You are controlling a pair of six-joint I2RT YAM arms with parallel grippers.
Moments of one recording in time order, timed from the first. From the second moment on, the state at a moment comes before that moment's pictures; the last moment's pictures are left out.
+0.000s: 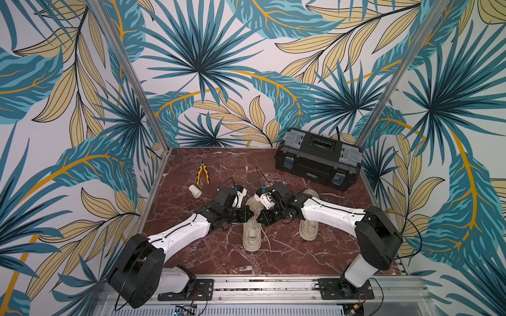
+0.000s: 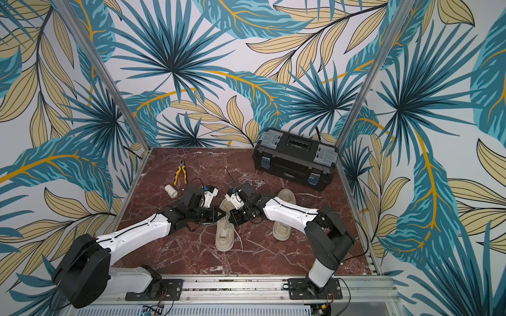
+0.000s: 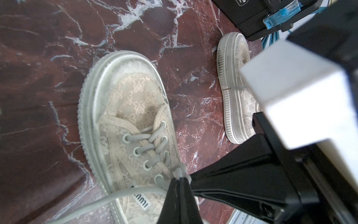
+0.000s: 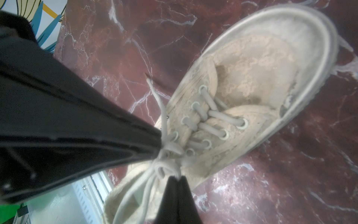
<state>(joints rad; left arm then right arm) -0.55 1.32 0.71 -0.15 0.41 -0.60 0.74 1.69 1.09 -0.41 -0.39 0.30</state>
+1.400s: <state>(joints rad) -0.58 1.32 0.71 -0.17 0.38 -0.58 0.75 1.70 1.12 -0.40 -0.37 0.32</state>
